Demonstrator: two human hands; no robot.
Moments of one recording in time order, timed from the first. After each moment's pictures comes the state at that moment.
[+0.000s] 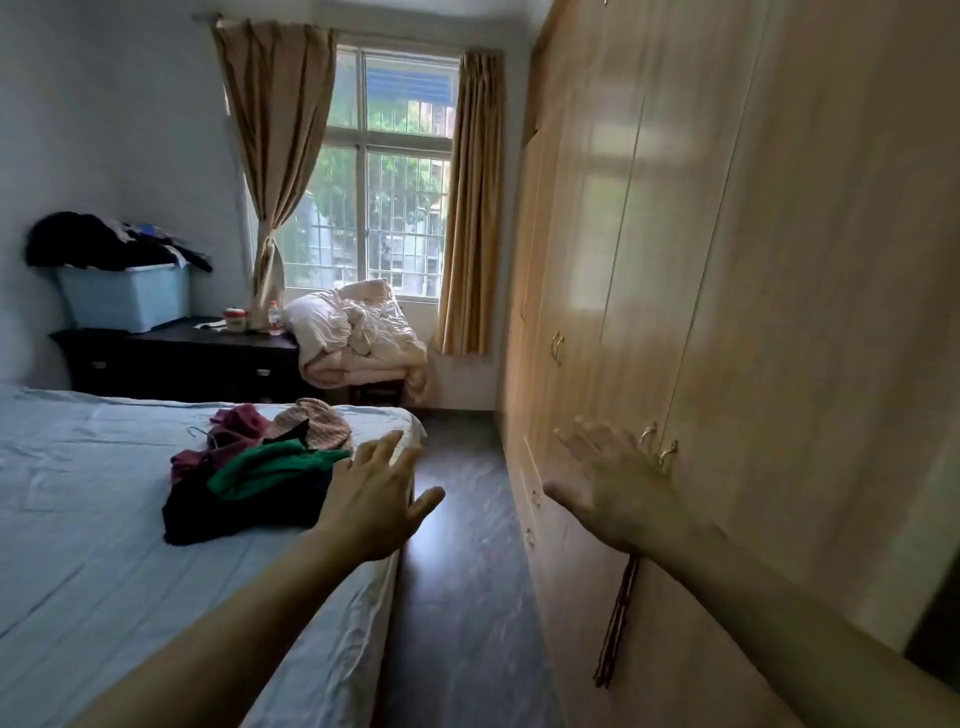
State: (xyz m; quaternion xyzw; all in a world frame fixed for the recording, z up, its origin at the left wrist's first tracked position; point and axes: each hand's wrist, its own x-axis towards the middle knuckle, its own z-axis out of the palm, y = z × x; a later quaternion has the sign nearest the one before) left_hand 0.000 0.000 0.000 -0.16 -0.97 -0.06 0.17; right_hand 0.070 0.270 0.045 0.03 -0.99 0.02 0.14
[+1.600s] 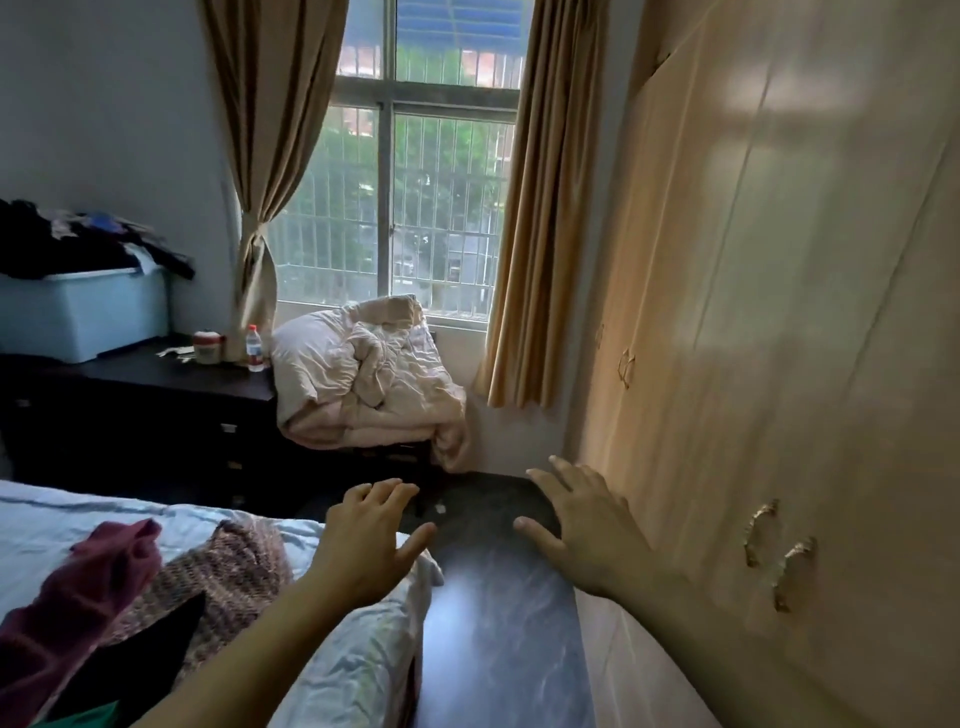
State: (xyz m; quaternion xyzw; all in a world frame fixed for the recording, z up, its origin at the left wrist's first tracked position) left_hand -0.946 0.086 -0.053 -0.09 -0.98 -0.10 0.17; right_hand -0.921 0.352 0.000 0.12 -0.98 0.08 0.11
